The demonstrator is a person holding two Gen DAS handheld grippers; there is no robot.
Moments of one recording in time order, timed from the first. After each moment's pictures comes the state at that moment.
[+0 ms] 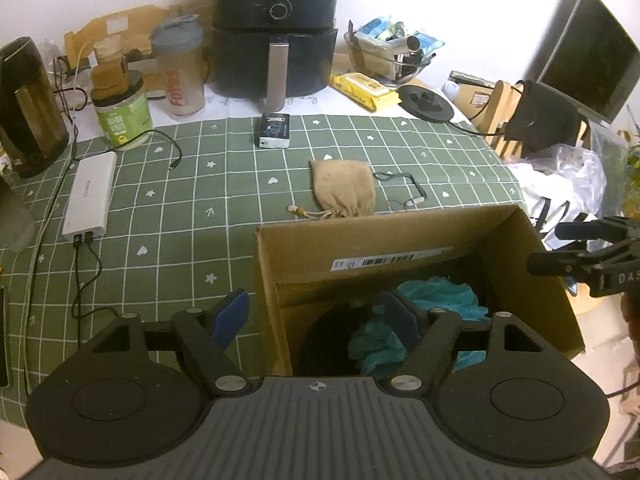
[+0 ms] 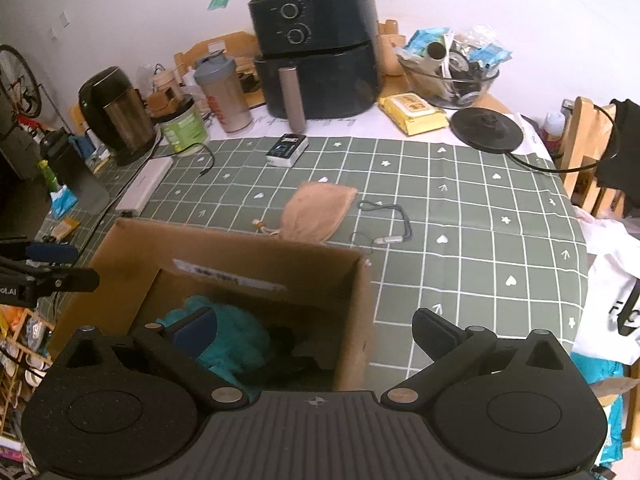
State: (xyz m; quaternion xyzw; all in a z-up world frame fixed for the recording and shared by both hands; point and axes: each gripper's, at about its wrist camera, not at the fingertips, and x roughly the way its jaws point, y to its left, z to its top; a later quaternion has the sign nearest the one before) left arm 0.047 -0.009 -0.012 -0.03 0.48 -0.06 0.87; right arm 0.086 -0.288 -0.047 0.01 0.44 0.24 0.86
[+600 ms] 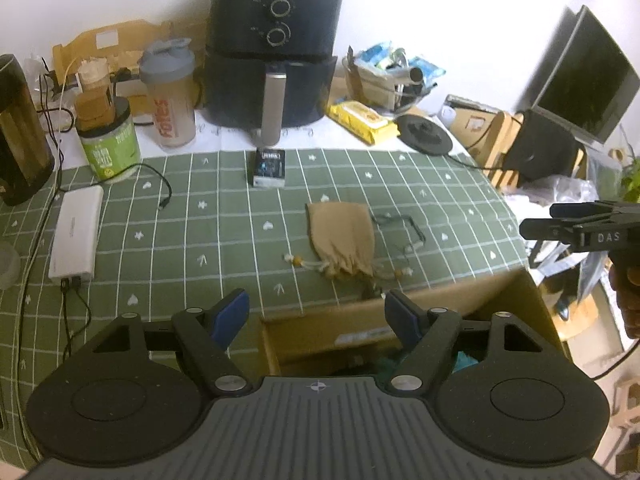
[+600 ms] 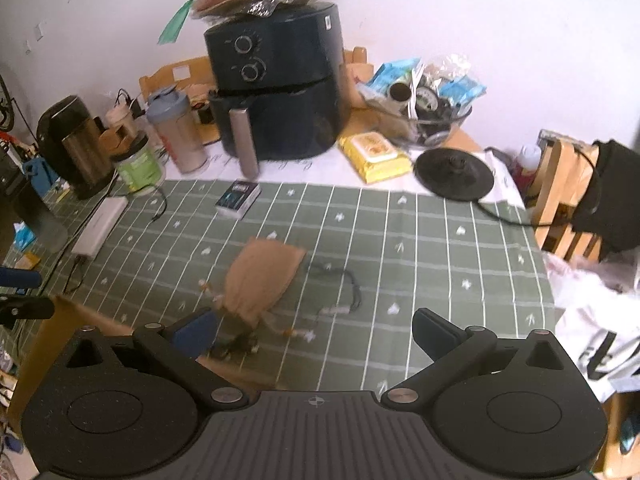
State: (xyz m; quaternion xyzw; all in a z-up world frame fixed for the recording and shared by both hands) left arm 0.094 0.004 0.001 -0.05 0.46 -0.07 0.88; right arm 0.167 -0.303 -0.029 0.00 0.42 0.20 0.89
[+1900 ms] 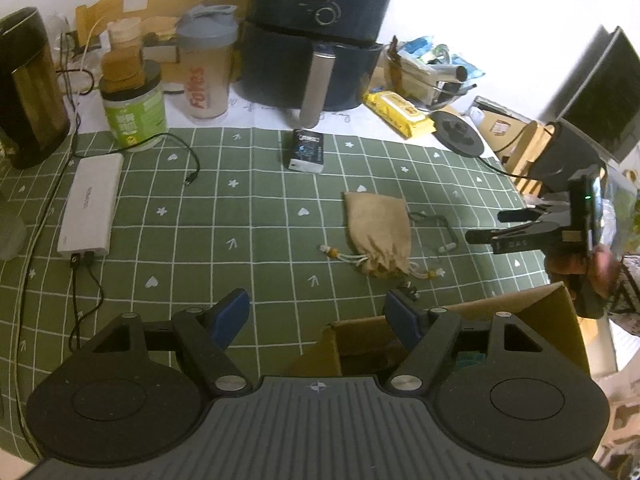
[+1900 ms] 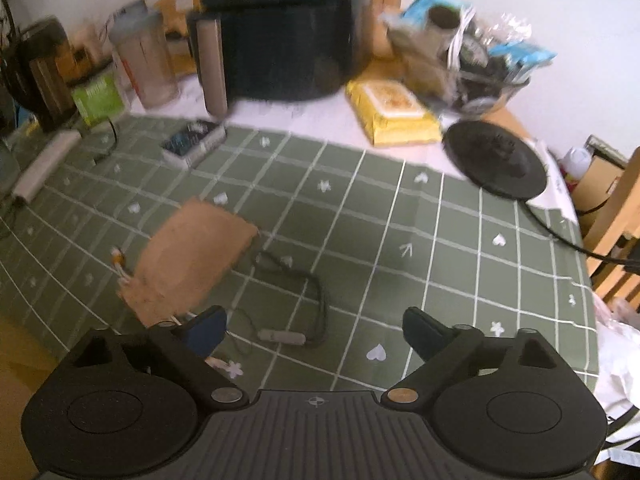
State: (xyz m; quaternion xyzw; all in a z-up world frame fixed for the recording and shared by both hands) left arm 0.109 0.046 -0.018 -0.09 0.49 -0.05 0.87; right arm 0.275 -0.277 -0.150 -0.09 0.46 0.24 0.85
